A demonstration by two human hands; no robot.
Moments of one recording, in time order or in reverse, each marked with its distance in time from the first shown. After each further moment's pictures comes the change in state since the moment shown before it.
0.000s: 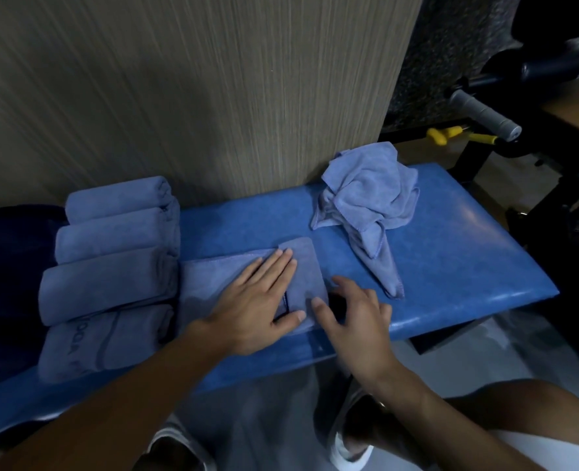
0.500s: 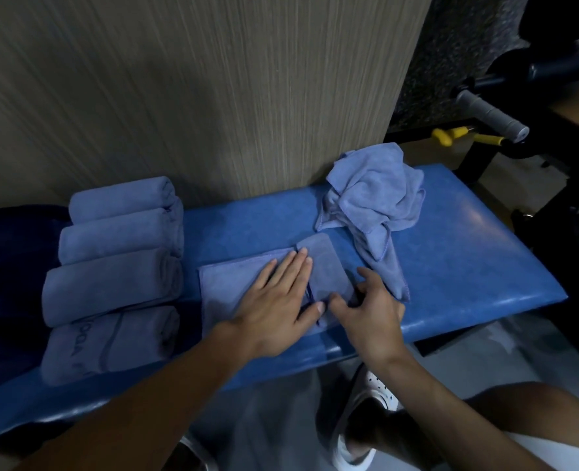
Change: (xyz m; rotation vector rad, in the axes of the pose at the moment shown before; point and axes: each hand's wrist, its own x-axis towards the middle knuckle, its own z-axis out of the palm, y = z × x) left_hand 0.015 0.025 0.002 -0.024 -0.027 -0.070; right_hand 0.019 -0.002 -0.005 0.176 0.100 0.193
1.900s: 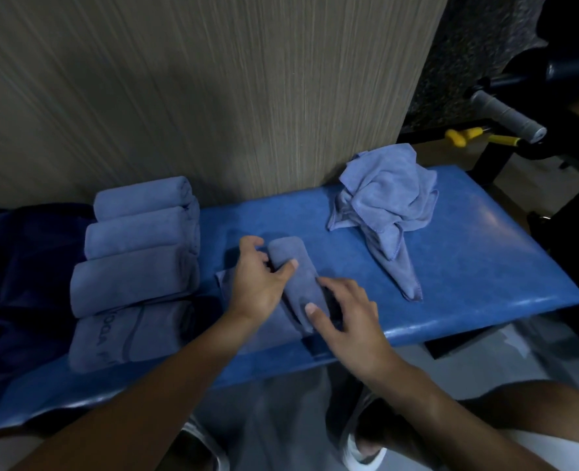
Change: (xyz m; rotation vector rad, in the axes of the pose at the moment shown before) left_hand 0.002 -0.016 -0.035 -0.985 0.466 -0.680; right_hand -0.023 -0.005 0.018 -0.043 -0.252 -0.340
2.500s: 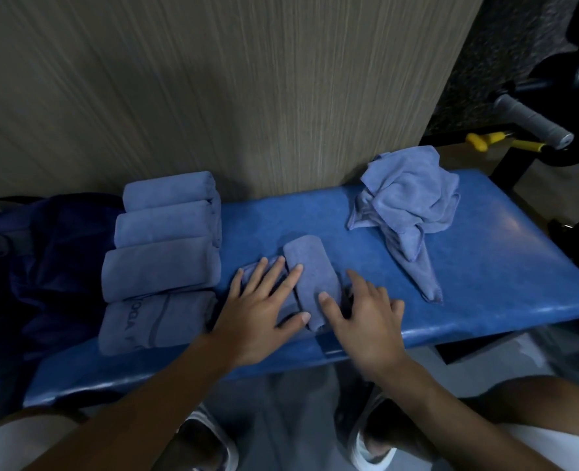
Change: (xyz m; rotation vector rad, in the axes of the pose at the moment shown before) left_hand -0.028 -0.062 -0.046 0.953 -0.384 0.499; right_hand 0.006 -0.012 0.014 -0.365 0.068 0.153
